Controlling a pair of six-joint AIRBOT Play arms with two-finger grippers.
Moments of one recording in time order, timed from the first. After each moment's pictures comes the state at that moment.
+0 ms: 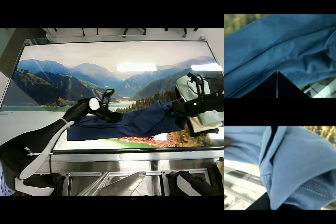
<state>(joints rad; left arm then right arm) -0.64 -1.65 1.27 1.01 -0.91 -1.57 -0.18 -1.06 1.14 -0.98 1.58 1.40</state>
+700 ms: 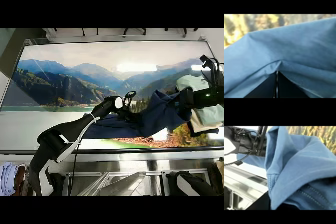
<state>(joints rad) -0.76 -1.98 1.69 0.97 -1.00 -1.64 -0.18 -1.03 1.31 -0.86 1.63 1.46</state>
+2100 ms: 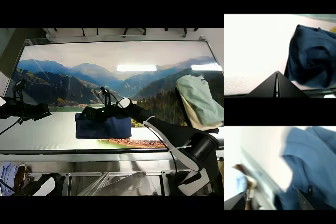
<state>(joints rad) 0.24 -1.10 1.06 1.20 -1.33 -1.43 0.66 -1.73 1.33 -0.20 0.80 1.23</state>
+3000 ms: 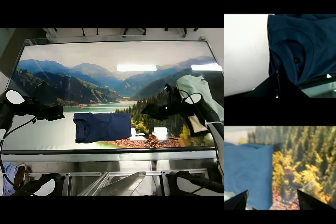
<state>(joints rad) 0.07 -1.18 1.05 1.18 -1.33 -1.43 -0.05 -1.35 0.90 -0.72 1.13 1.24</state>
